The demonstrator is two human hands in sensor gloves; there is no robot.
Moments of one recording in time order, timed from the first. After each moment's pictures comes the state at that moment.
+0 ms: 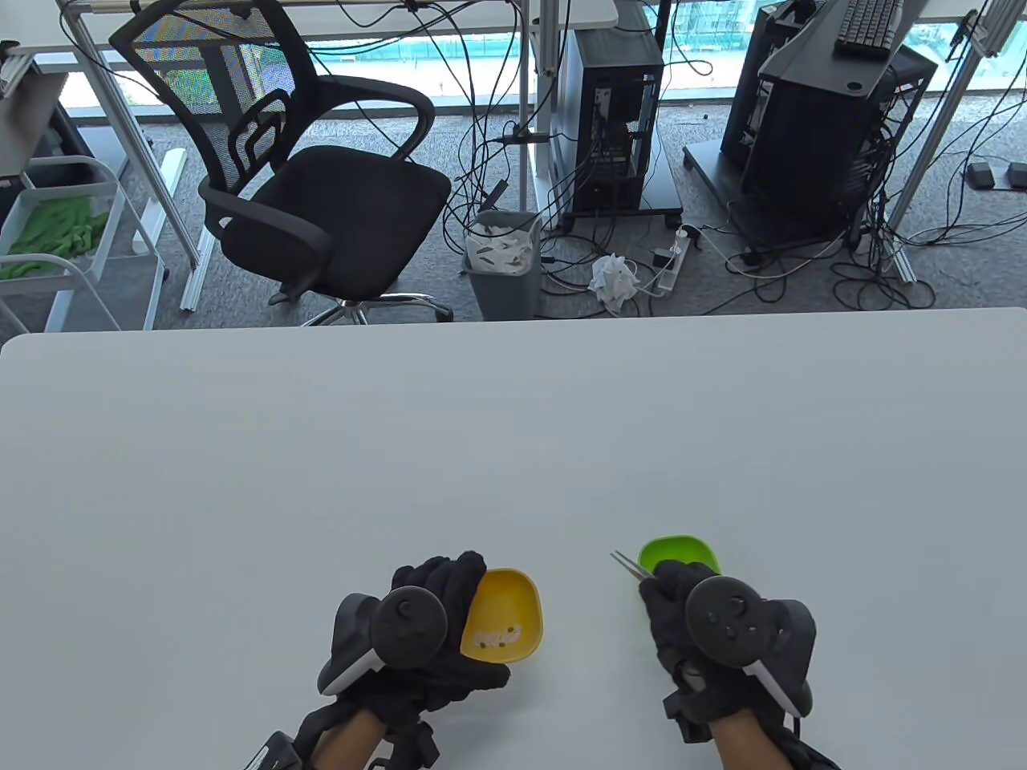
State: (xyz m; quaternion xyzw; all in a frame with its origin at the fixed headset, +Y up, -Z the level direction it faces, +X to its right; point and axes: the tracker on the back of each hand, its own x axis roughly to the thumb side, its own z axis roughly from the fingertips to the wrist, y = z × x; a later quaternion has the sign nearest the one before) left_hand -0.148 -0.720 -0.245 -0.10 -0.20 0.23 0.95; right_hand 0.137 -0.646 -0.220 0.06 -0.11 0.97 0.21
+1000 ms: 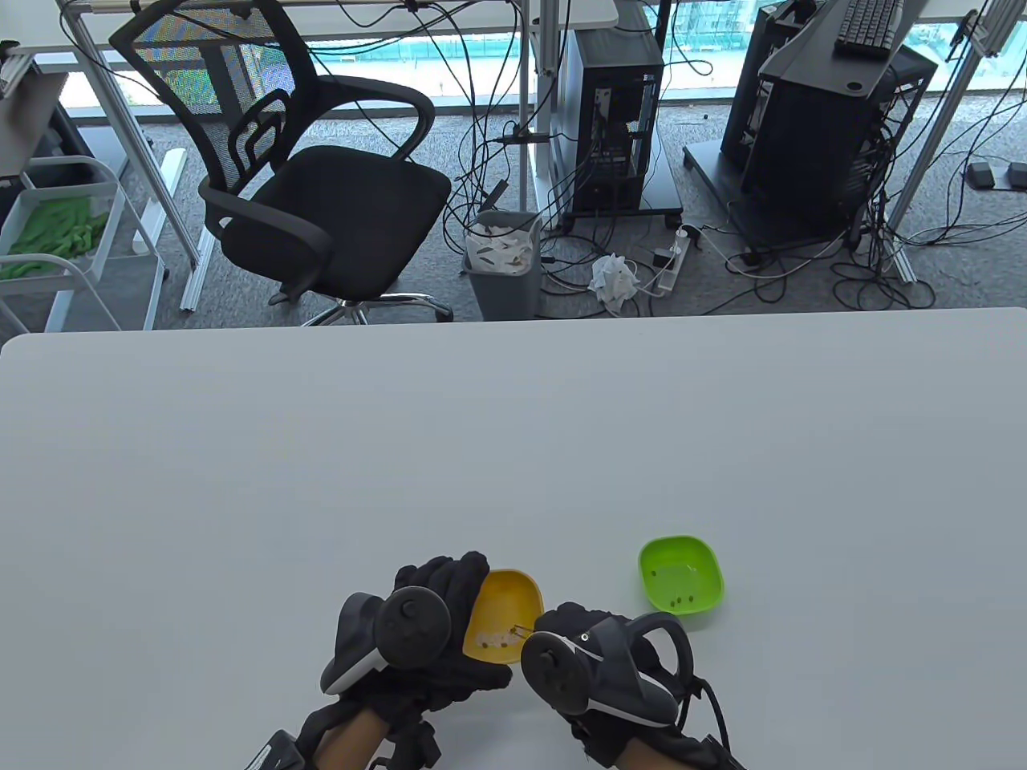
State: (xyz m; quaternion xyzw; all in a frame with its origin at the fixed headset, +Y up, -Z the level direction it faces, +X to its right) left_hand -0.145 -0.720 -0.246 -0.10 -0.21 0.23 0.95; right_hand 0.041 -0.662 -0.208 0.21 -0.02 0.98 0.02
